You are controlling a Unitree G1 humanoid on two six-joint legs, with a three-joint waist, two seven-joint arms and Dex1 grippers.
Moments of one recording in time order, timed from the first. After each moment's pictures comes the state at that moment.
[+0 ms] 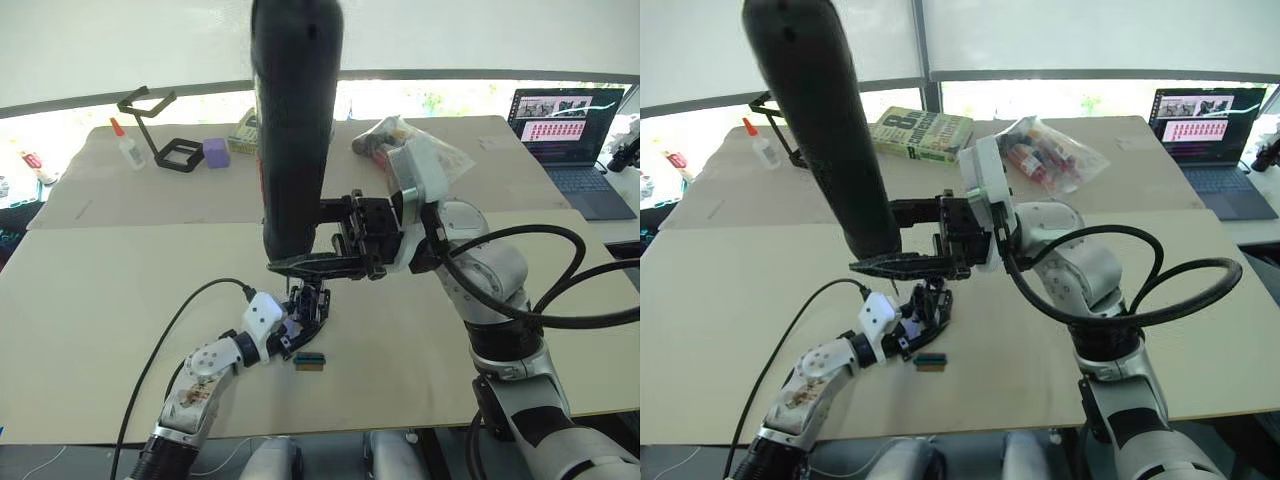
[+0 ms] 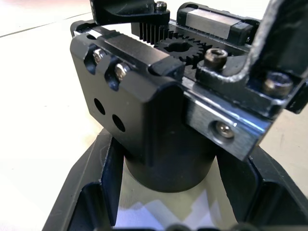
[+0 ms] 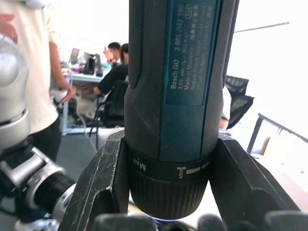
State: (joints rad) left arm -0.06 0.32 -0.16 -0.10 -0.18 0.13 -0.69; right arm -0.78 -0.34 0.18 -0.23 0.68 0.42 1.16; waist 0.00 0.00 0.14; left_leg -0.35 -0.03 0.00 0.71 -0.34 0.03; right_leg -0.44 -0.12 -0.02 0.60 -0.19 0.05
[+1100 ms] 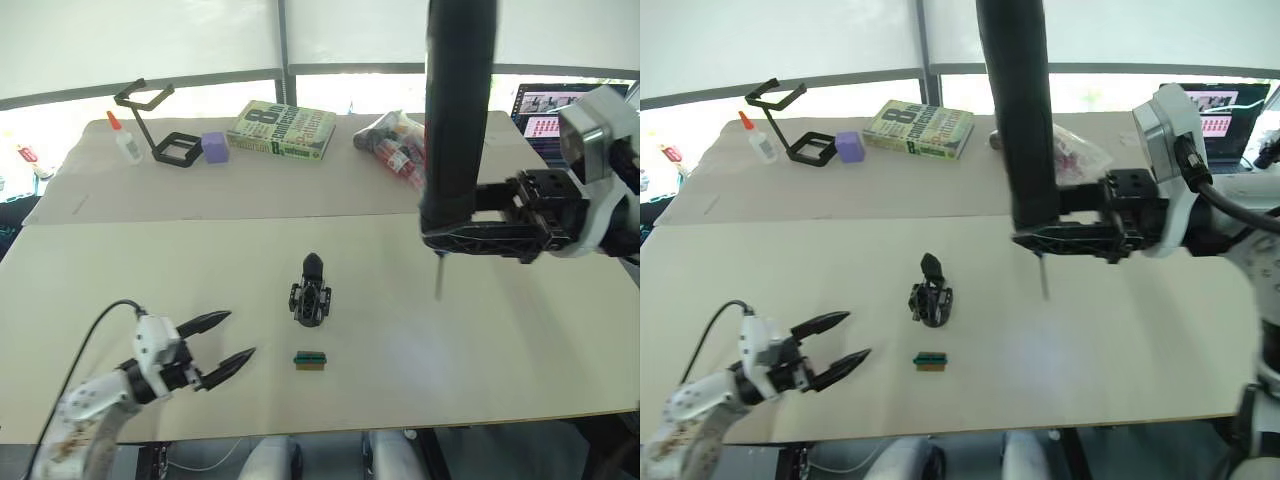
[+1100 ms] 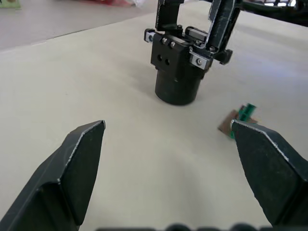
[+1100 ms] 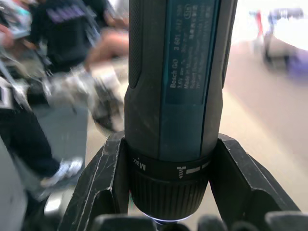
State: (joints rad) left arm 0.28 0.71 0.29 -0.25 -0.63 0.10 -1.08; right arm -0.65 -1.22 -0.11 -0.24 0.97 0.99 1.17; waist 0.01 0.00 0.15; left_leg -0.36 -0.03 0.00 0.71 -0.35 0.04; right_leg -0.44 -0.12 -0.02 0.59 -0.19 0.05
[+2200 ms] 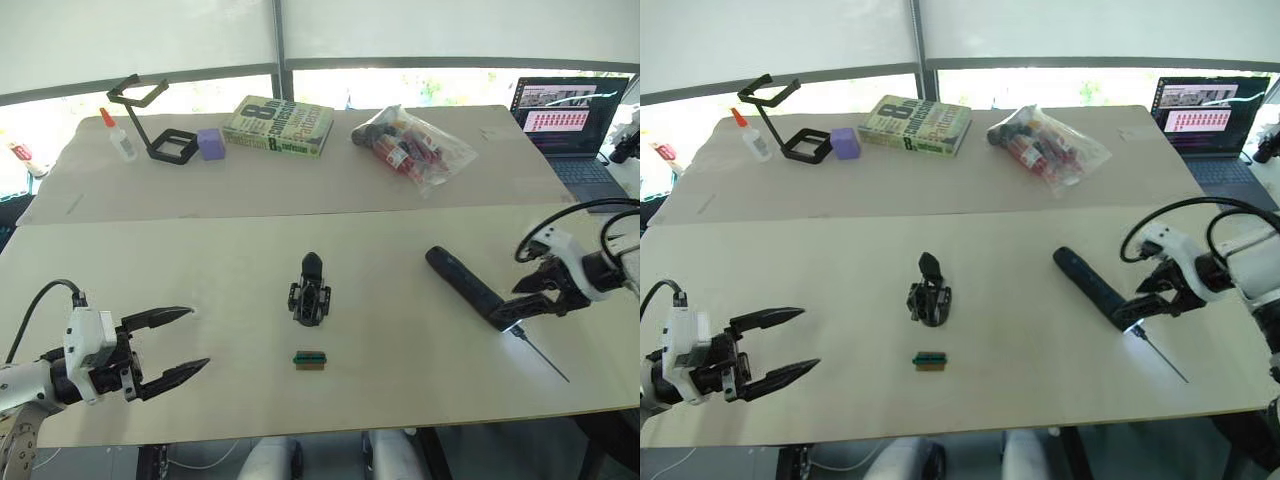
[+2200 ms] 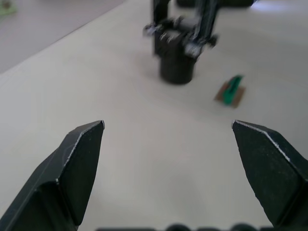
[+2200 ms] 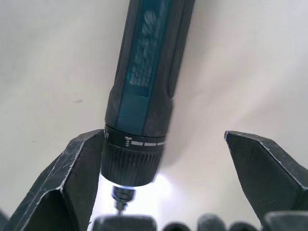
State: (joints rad) left arm 0.34 0.83 0.49 -0.26 -0.50 0.11 -1.12; right arm -0.69 -1.19 0.21 0.40 0.23 0.55 1.44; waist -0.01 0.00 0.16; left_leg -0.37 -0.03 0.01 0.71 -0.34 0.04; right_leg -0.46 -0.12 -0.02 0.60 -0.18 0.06
